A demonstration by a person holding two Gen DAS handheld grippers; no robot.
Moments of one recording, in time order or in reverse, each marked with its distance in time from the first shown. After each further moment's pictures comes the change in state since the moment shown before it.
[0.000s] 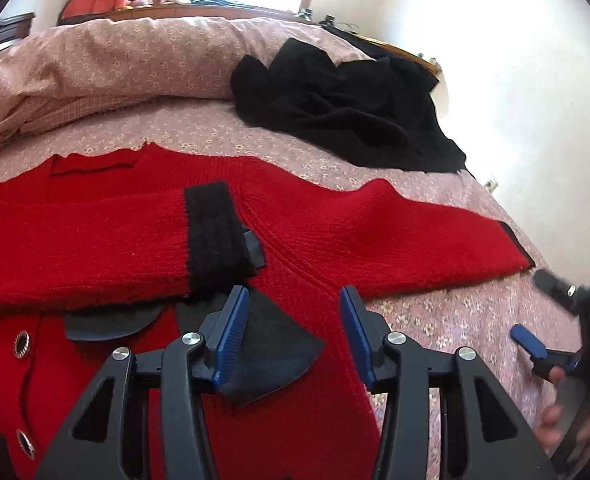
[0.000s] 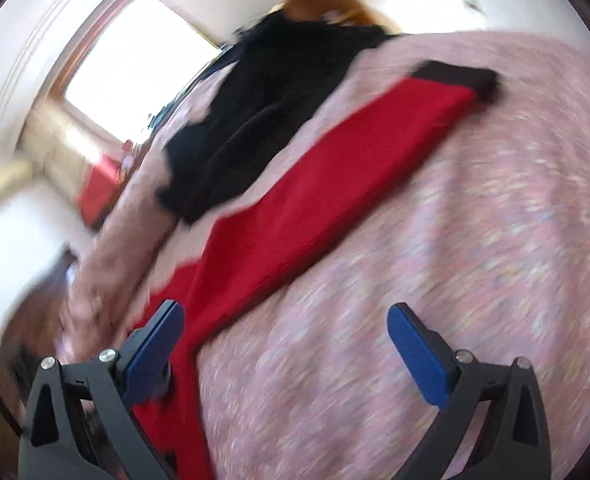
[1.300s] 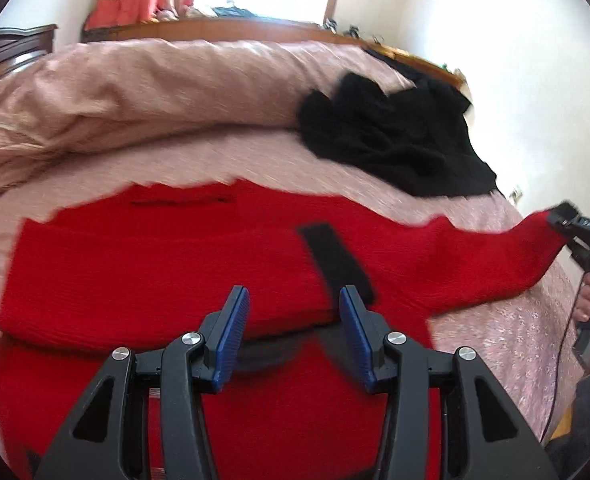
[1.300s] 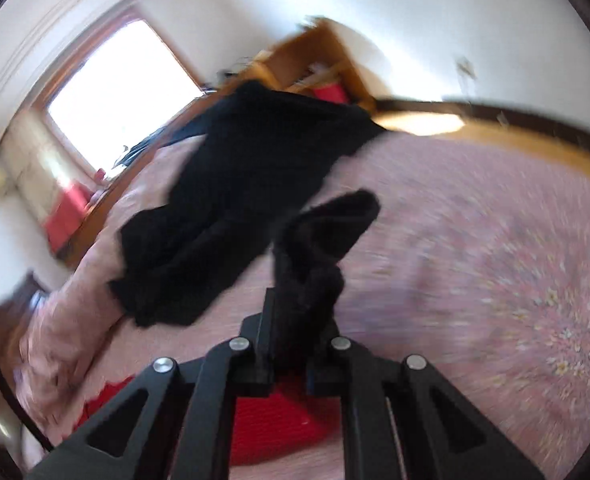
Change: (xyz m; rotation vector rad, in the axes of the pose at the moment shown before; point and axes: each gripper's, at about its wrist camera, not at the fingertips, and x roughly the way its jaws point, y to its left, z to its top) left arm -0.067 0.087 0.033 0.004 -0.050 0.110; right arm 0.017 0.024 0.129 -0.194 -0.162 -0.124
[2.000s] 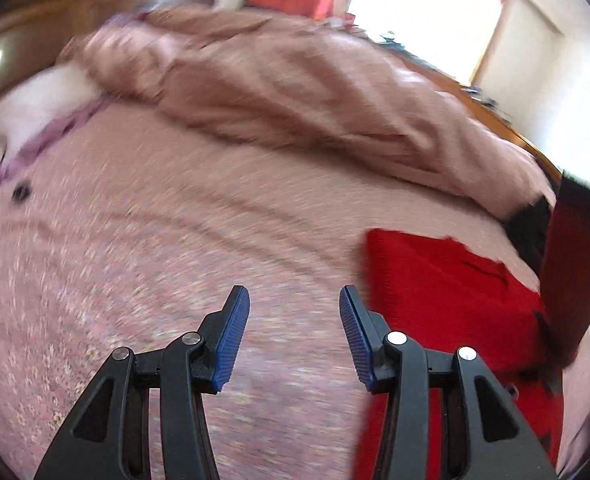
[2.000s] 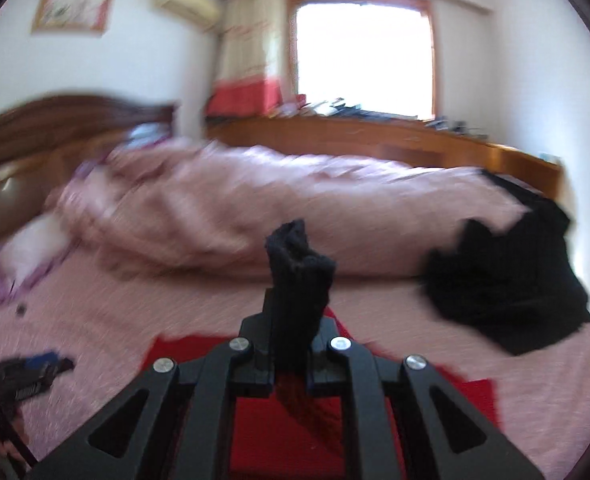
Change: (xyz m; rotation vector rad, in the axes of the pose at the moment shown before) left arm -0.080 0.339 -0.032 -0.415 -0.047 0.247; right arm -0.021 0.470 -0.241 -0.811 0.041 0.288
